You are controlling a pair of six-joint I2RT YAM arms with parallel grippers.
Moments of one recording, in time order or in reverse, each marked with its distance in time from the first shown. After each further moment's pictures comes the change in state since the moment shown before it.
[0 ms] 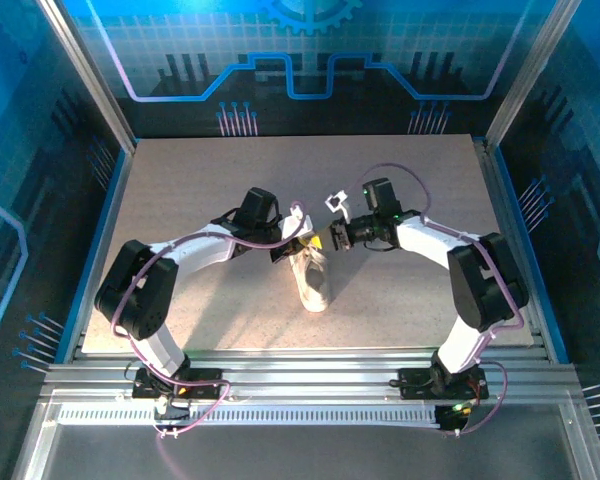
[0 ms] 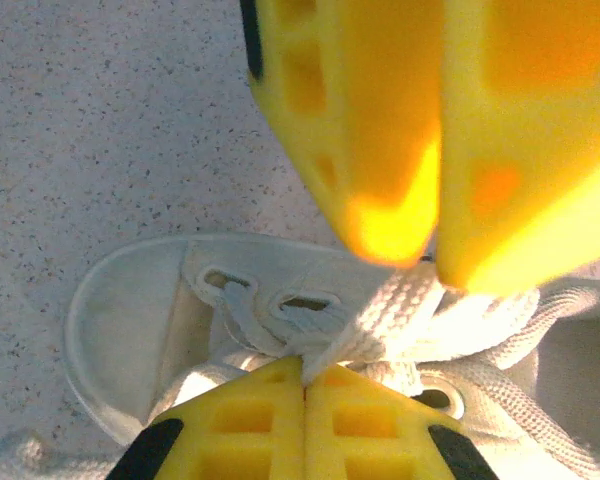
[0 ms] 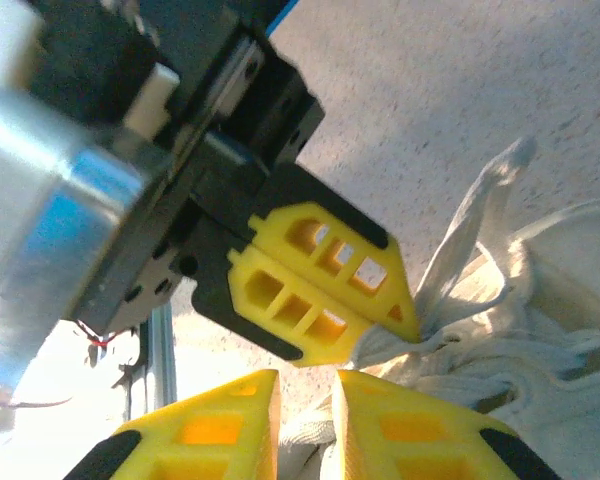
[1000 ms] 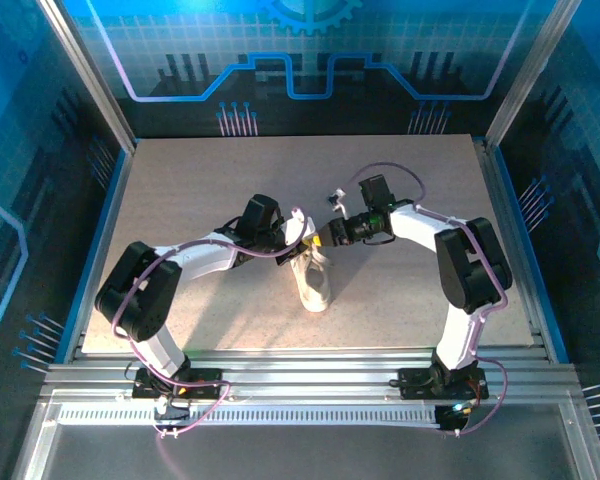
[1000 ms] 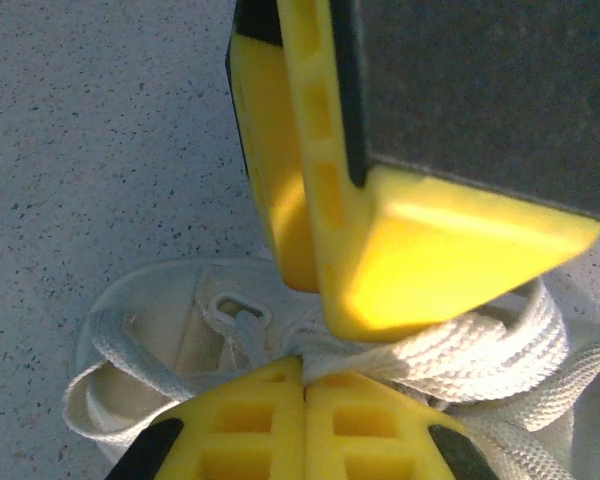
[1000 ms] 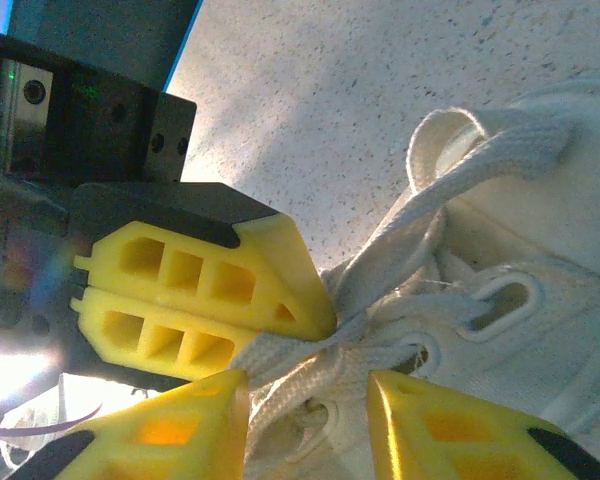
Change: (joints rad) left arm -0.031 -0.009 -0.083 0.183 -0.058 -0.086; right arm -0.012 0.160 0.144 -0.214 0.013 0.035
